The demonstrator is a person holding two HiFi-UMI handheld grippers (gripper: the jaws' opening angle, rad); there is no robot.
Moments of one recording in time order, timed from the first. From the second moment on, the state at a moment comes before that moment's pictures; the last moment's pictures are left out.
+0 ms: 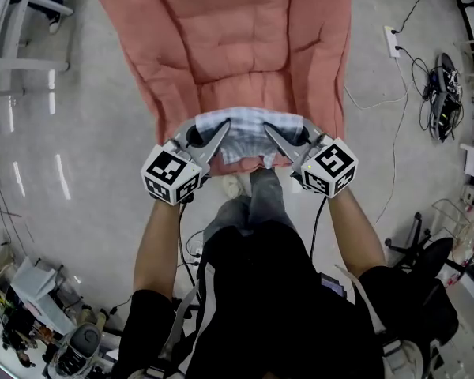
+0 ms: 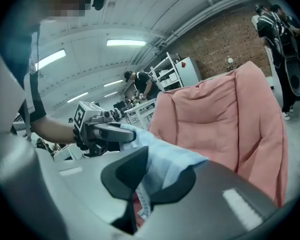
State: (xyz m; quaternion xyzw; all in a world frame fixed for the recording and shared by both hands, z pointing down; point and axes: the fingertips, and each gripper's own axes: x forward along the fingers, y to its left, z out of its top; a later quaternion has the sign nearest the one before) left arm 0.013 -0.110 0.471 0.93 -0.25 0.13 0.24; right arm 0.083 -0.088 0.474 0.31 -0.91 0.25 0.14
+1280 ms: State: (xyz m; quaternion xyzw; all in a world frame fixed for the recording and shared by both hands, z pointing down) left arm 0.013 -0.169 0.683 0.88 -0.28 0.15 0.36; right arm 0.081 -0.142 0.673 0.29 -0.87 0.36 0.20
